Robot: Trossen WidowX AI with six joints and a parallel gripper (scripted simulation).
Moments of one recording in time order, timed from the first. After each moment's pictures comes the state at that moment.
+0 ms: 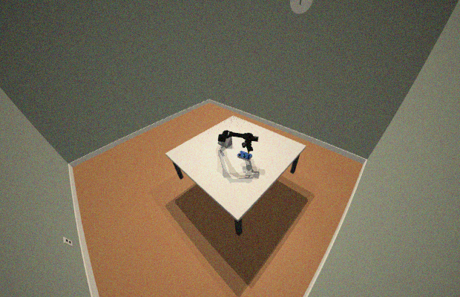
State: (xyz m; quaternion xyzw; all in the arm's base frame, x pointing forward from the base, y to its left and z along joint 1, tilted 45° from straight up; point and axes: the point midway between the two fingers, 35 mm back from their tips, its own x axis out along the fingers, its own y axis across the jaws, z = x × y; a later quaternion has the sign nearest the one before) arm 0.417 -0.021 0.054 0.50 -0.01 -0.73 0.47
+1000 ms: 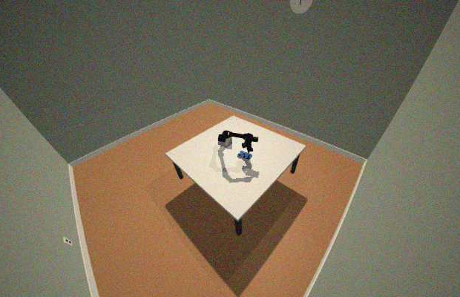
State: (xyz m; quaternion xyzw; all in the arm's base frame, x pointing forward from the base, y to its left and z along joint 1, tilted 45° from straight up) arm 0.417 -0.025 0.049 0.50 -0.01 -0.73 0.47
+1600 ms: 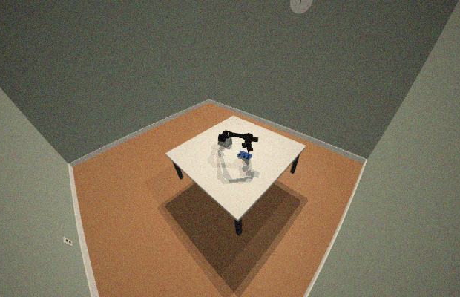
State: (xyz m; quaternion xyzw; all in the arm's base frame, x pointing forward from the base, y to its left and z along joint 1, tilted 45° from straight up) arm 0.416 -0.025 0.049 0.50 -0.01 -0.73 0.47
